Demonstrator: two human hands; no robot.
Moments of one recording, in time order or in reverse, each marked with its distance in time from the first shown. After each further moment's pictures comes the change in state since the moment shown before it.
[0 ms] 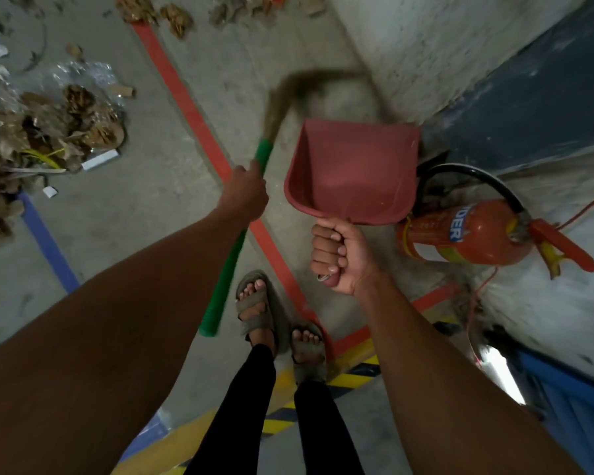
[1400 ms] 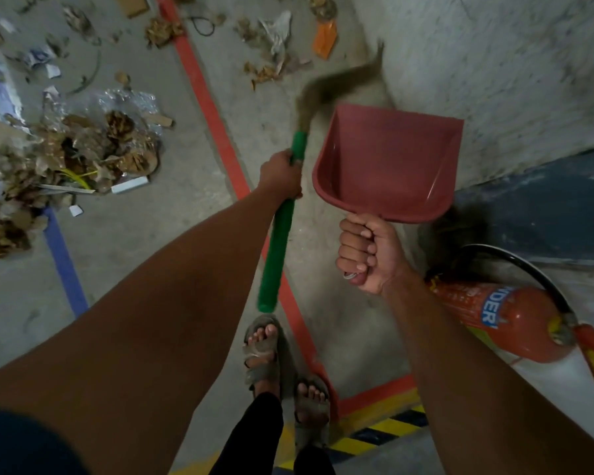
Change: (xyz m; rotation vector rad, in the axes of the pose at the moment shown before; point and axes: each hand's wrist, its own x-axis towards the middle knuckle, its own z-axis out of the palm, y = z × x) left_hand 0.135 0.017 -0.058 -0.643 0.047 -0.186; right_hand 0.080 -0.102 0.056 -0.116 -0.046 -0.016
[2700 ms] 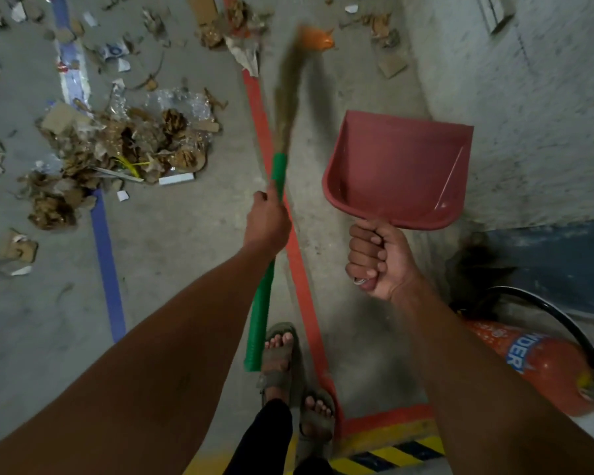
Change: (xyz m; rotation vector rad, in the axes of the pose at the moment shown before) left_hand -0.056 -0.090 -0.072 0.280 0.275 -0.015; right_hand 0.042 0.016 0.066 -0.121 0.057 0.075
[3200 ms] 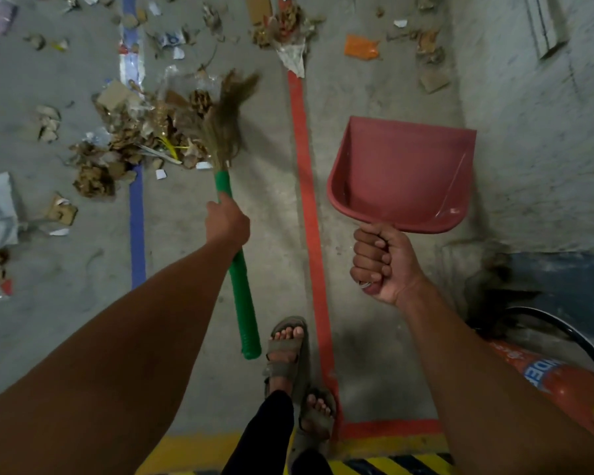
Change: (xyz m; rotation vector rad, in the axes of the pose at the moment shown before) left_hand -0.022 -0.104 -0.079 0.048 0.056 -0.434; right_hand 0.008 0.034 0.025 -0.095 -0.038 0.094
